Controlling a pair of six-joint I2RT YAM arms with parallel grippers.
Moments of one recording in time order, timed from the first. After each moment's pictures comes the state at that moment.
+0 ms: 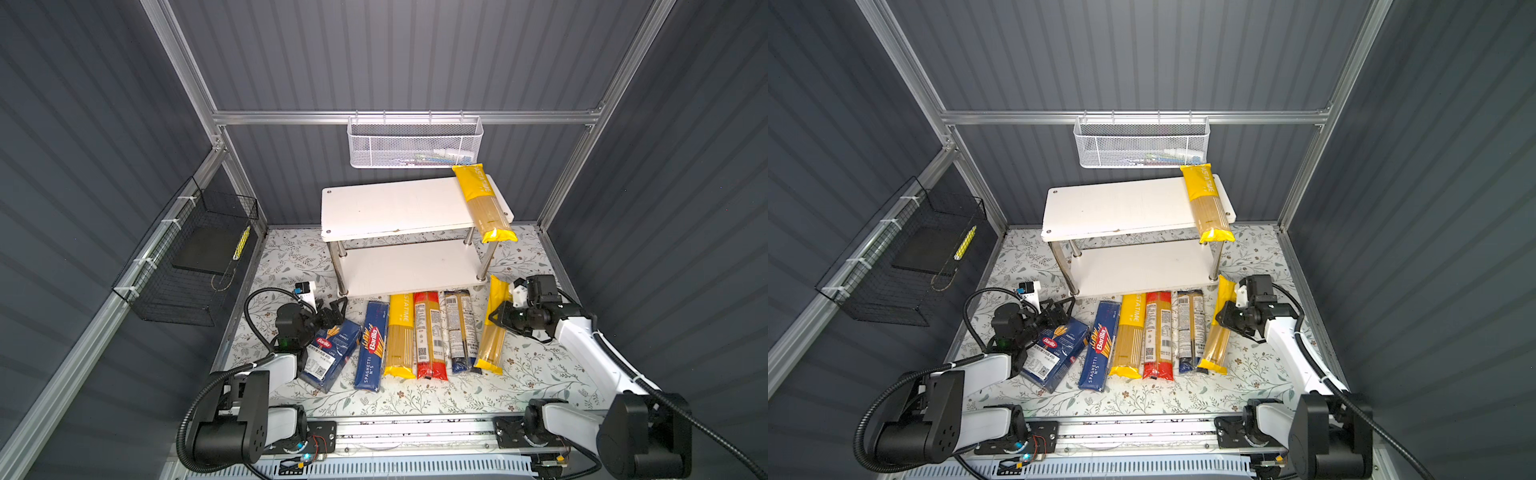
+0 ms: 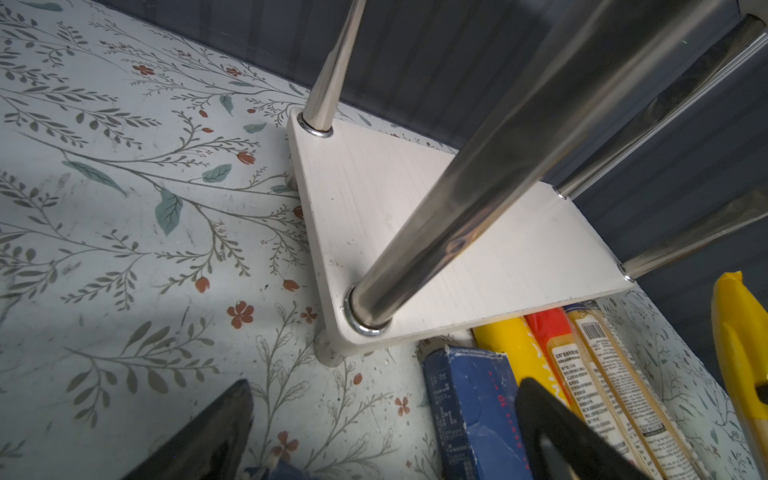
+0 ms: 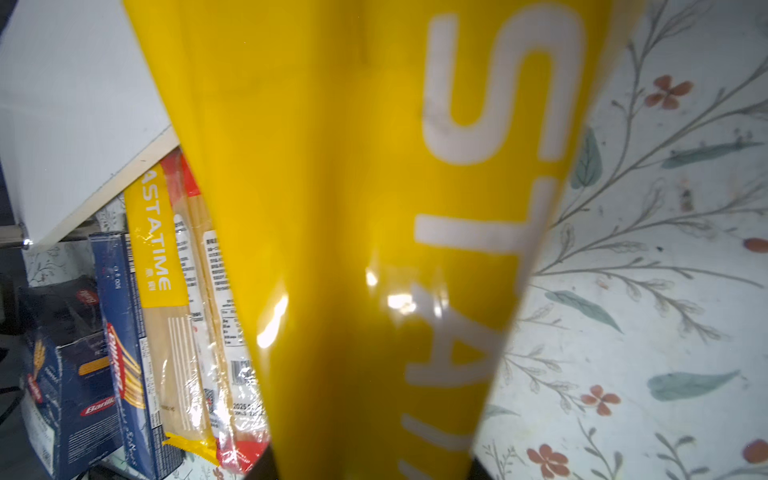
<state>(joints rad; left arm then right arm) -0.06 1.29 0.27 0.68 0.43 -0.36 0.00 1.16 0.76 -0.69 -0.35 0.36</state>
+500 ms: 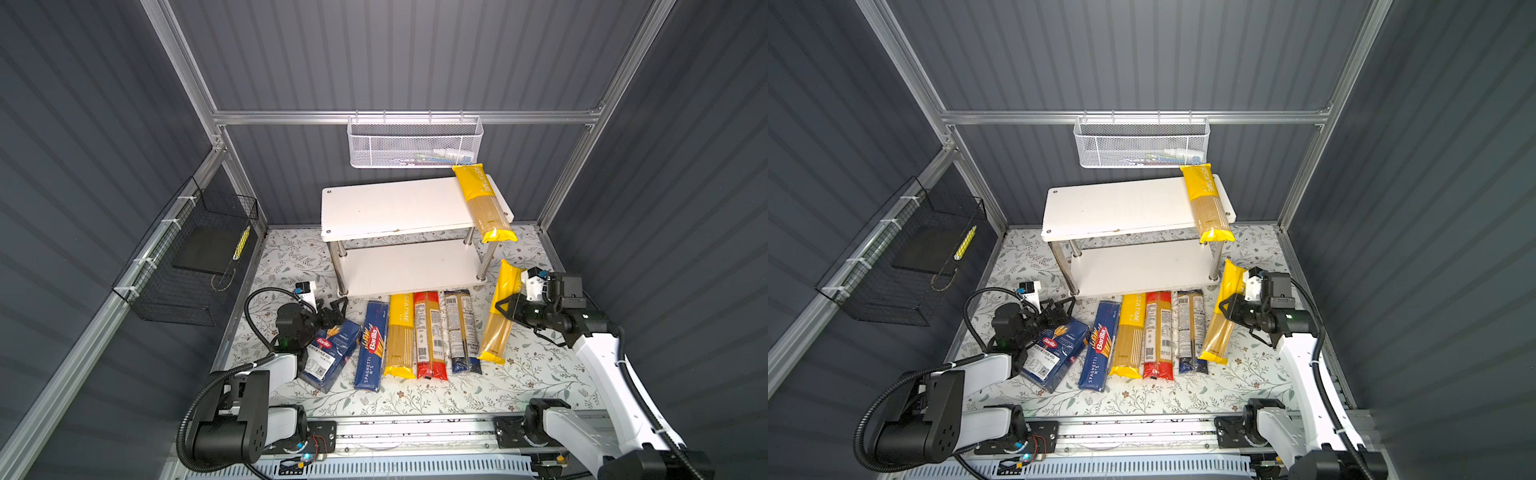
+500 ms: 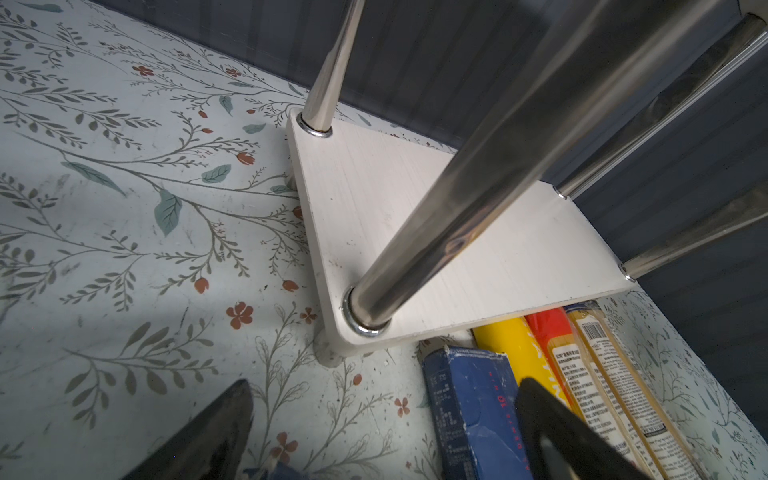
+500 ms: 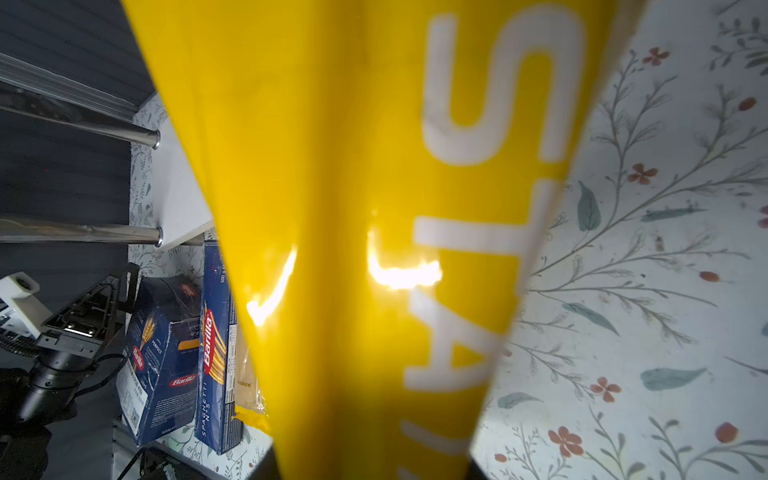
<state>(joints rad) -0.06 1.29 0.27 0.68 0.42 -0.36 -0.03 0.97 0.87 -0.78 -0.42 0.36</state>
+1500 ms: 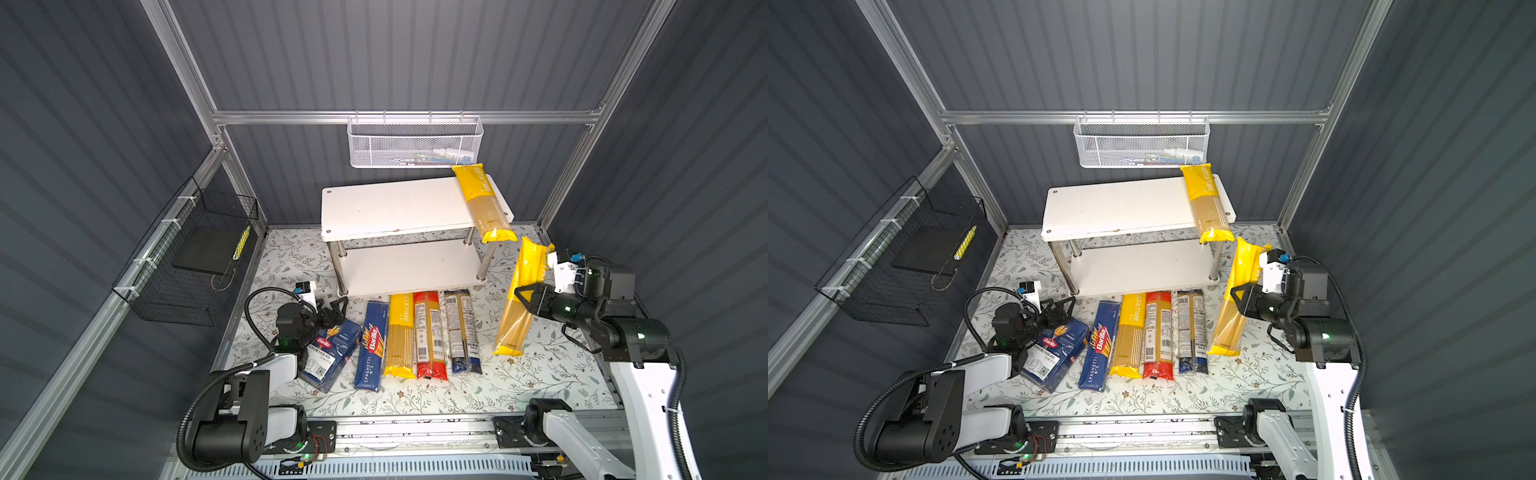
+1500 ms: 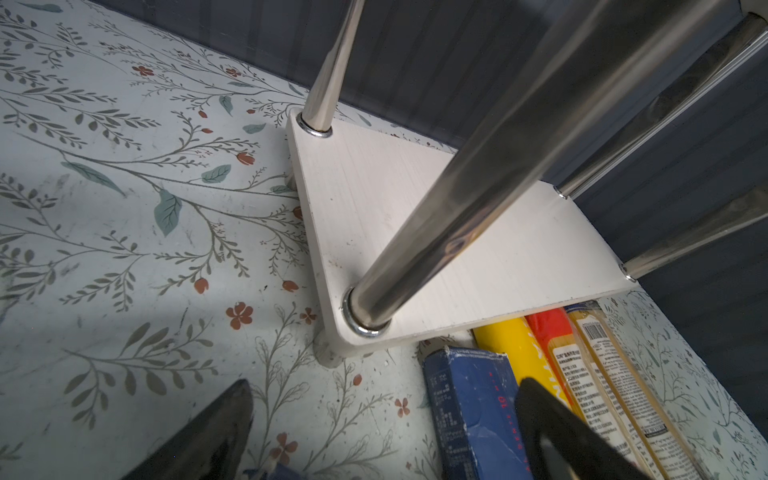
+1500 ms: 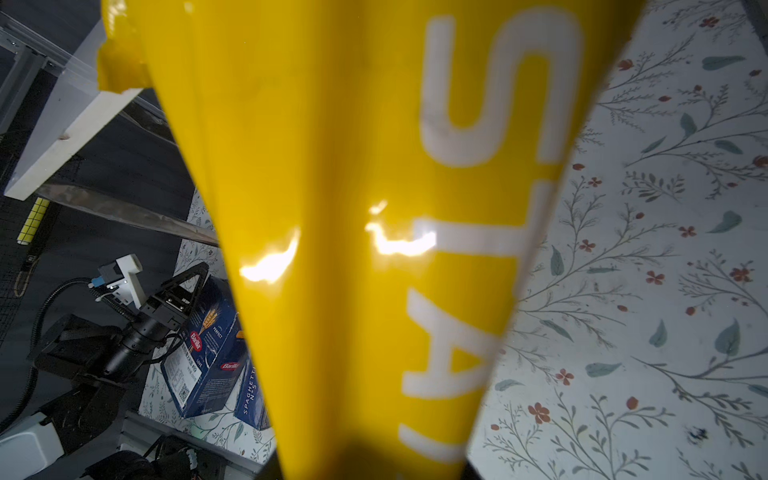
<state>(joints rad) -0.06 1.29 0.27 0.68 0.42 -0.36 -0.03 0.86 1.25 -1.07 -0.41 0.30</state>
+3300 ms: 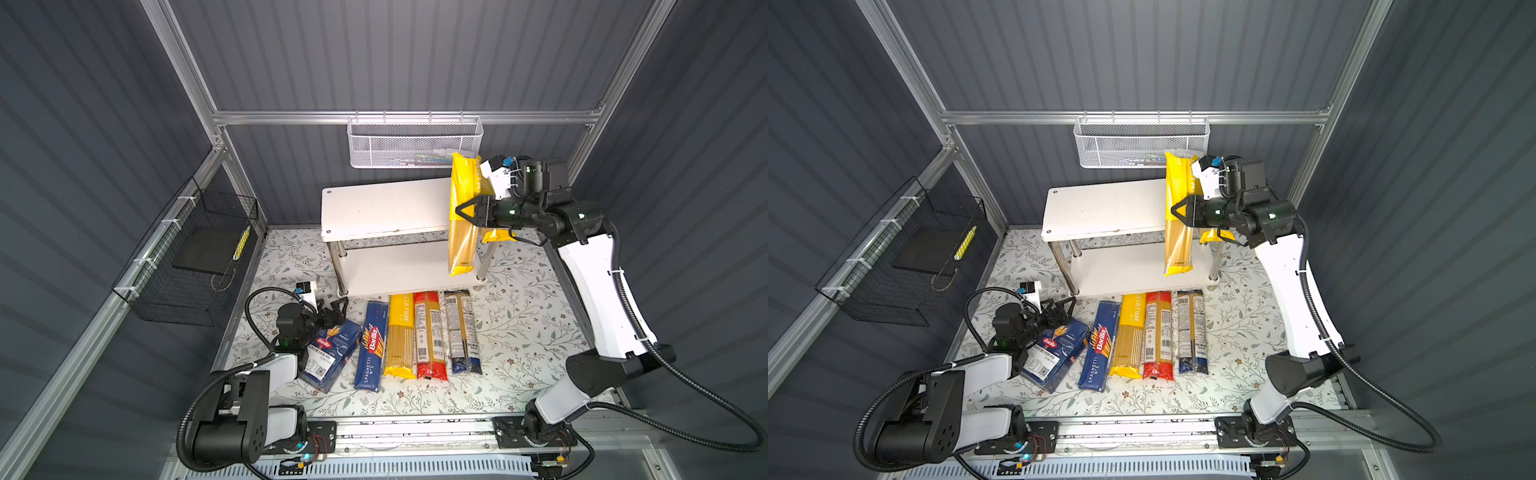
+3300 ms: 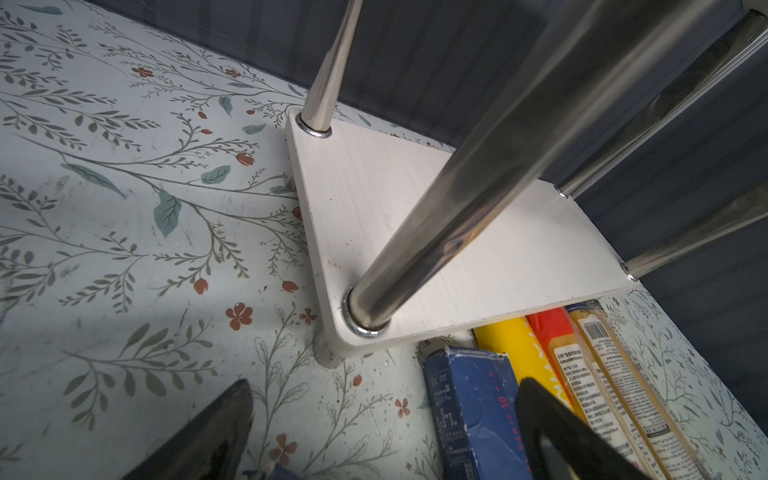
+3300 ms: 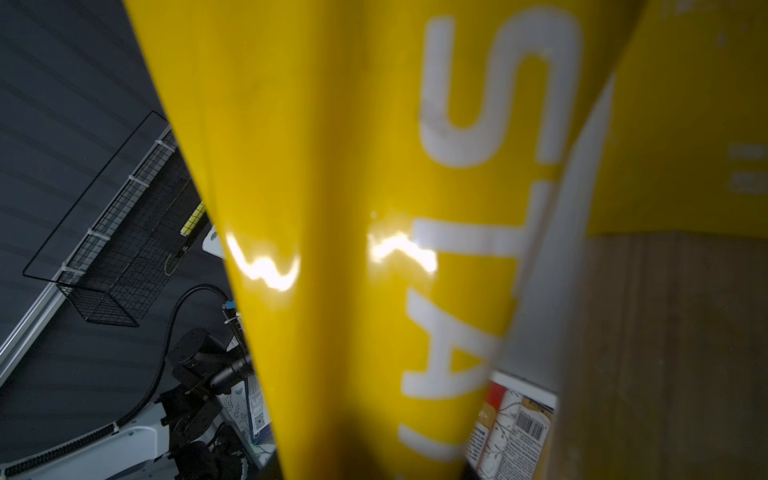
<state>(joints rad) -0.07 1.29 0.27 0.68 0.41 -0.36 0.30 1.66 2.15 -1.01 -0.49 0.29</state>
